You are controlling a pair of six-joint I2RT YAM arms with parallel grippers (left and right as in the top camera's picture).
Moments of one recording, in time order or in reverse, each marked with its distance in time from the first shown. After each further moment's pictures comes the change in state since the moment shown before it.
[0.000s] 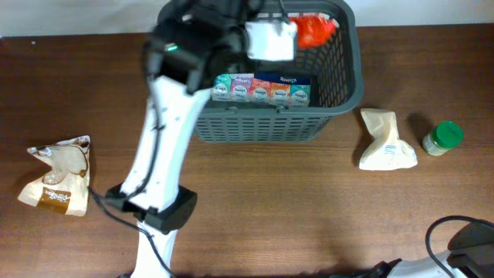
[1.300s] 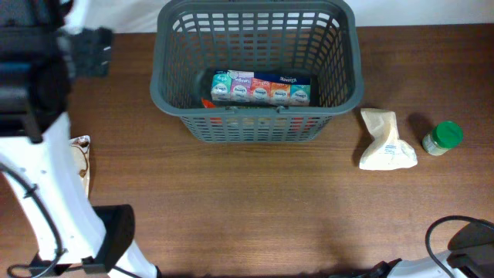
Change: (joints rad) left arm 0.527 -0.282 0.007 -0.194 -0.330 -0.848; right arm 0.000 0.000 0.000 0.000 0.000 0.000
